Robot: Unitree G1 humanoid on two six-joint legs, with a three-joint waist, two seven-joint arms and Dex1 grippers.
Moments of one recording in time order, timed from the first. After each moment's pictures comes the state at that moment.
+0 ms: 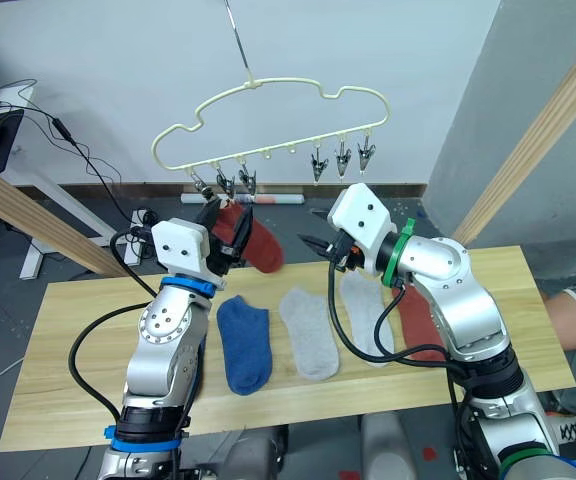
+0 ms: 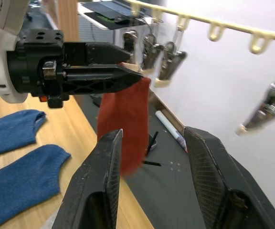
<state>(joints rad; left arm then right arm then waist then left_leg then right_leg) -0.29 0.15 0.05 -0.13 -0.13 0.03 -0.18 -0.60 -0.40 0.17 -0.37 0.15 0.58 0.71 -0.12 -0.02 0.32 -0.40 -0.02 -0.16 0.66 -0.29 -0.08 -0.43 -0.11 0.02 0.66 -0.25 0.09</state>
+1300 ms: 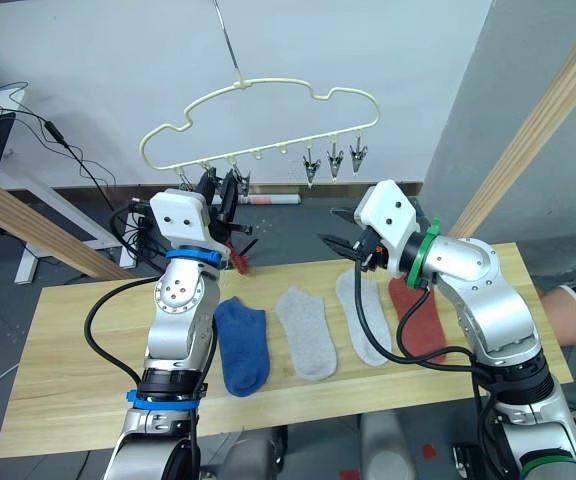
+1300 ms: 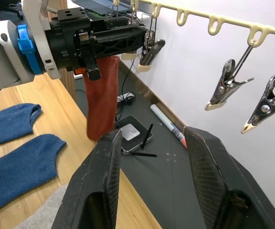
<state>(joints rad) -0.47 0.12 0.09 0.05 -0.09 -0.09 -0.08 -0.56 -0.50 0.13 -0.41 0.26 0.58 0.72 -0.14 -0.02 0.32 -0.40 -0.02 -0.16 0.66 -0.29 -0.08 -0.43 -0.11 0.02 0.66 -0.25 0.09</state>
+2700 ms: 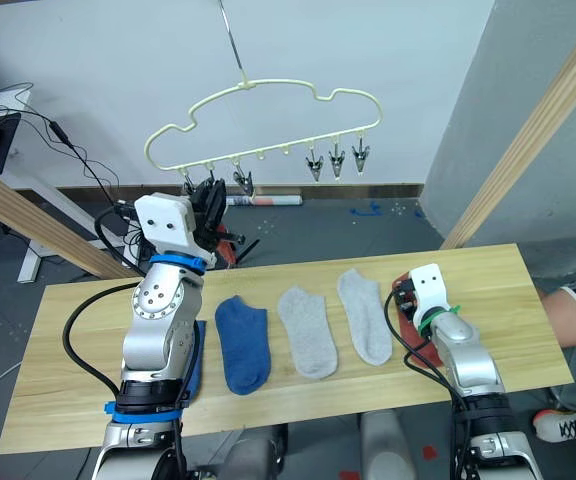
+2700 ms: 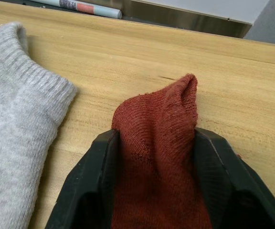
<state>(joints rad) -0.41 0.18 0.12 -0.07 -0.18 0.07 -0.17 -0.29 -0.29 0.01 0.17 0.06 0.44 0.29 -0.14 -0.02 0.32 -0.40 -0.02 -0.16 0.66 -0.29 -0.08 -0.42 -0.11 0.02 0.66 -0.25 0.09</state>
